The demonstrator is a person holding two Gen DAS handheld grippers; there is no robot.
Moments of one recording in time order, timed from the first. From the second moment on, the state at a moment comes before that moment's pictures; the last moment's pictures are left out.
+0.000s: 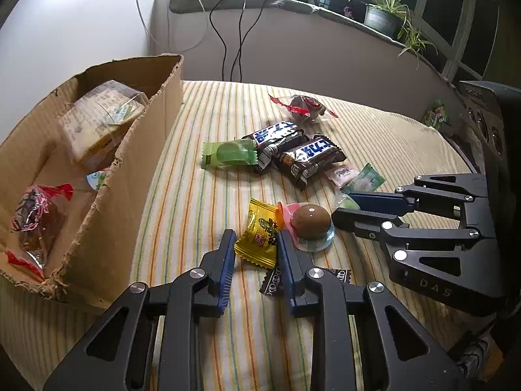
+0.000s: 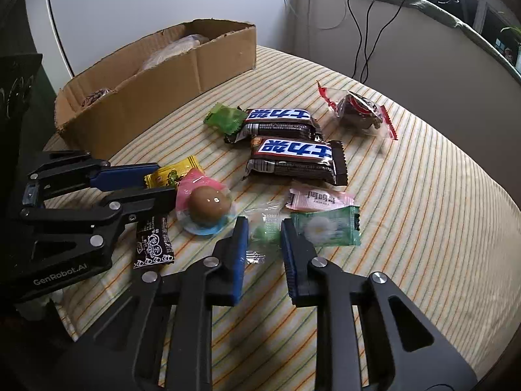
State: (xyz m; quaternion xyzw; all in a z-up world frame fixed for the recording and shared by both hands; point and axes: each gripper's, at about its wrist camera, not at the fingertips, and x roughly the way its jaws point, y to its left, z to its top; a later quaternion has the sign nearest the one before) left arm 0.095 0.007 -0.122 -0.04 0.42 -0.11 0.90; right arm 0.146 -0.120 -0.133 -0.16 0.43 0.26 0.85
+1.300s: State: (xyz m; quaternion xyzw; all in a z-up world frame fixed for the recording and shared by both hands) left arm 0.065 0.108 -0.050 -0.12 0.32 -0.04 0.94; right arm 0.116 -0.075 -0.059 -0.14 0.36 0.32 0.87
